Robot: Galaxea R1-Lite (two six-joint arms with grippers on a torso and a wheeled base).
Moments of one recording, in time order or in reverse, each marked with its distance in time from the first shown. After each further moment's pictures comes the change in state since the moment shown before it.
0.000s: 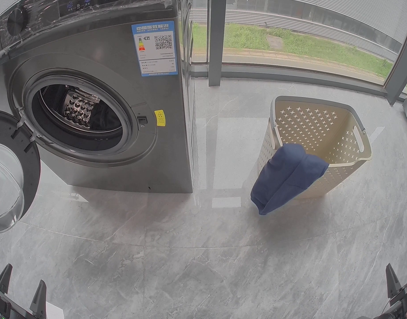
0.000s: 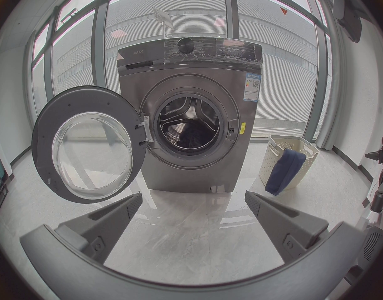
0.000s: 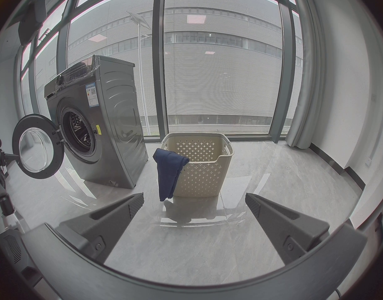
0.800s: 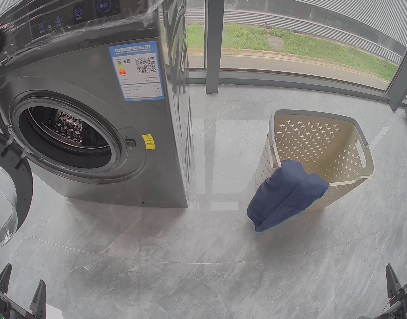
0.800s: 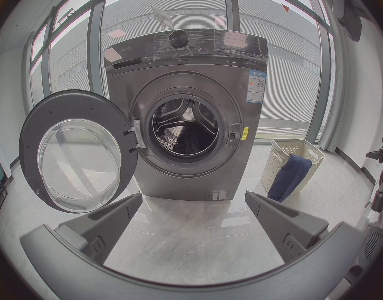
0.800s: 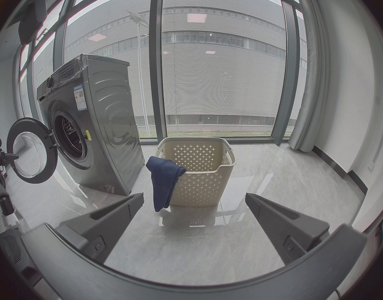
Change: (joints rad) left arm 0.002 0.001 0.000 0.000 0.003 0.004; right arm 0.000 0.001 0.000 0.000 0.000 -0.001
